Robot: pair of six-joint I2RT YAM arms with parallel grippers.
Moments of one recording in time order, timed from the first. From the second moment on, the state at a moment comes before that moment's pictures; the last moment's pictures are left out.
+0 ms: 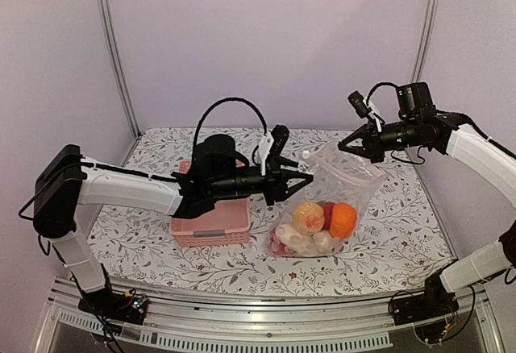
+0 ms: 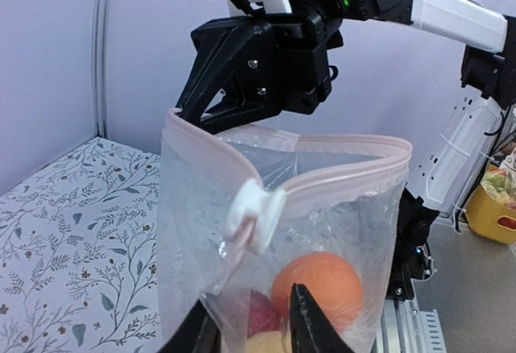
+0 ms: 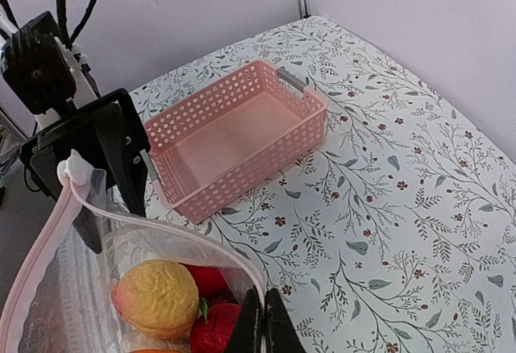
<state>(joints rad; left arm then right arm) -0.99 1.74 1.06 0.65 0.35 -0.16 0.35 1.35 1.24 -0.55 -0.76 -0.29</state>
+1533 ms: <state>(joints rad) -0.97 1.71 1.04 0.67 0.39 -0.25 0.74 1.41 1.60 -0.98 -0.49 -0.43</state>
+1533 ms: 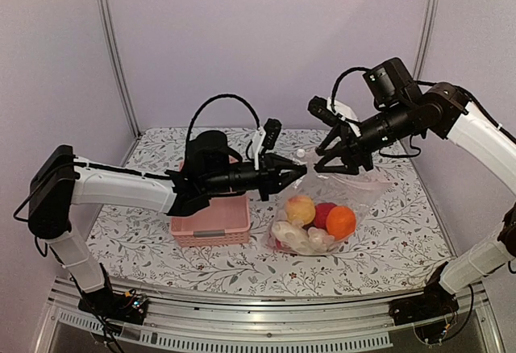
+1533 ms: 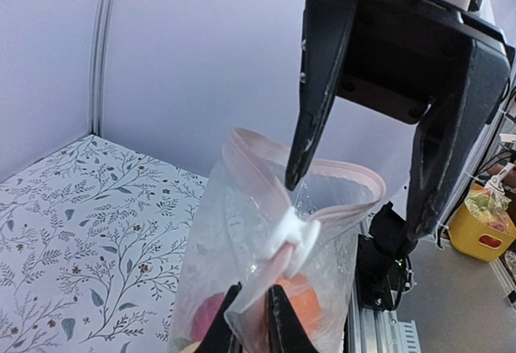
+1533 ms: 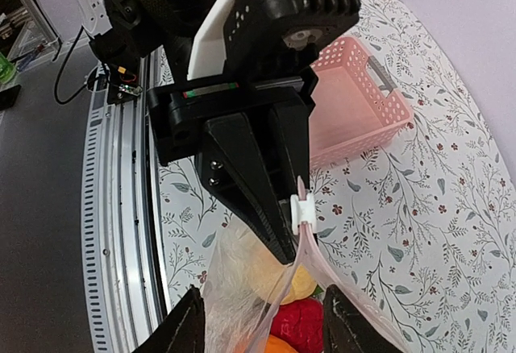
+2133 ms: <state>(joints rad) -0.97 1.66 1.04 0.64 0.38 -0.23 0.76 1.44 1.58 -0.93 -0.32 -0.42</state>
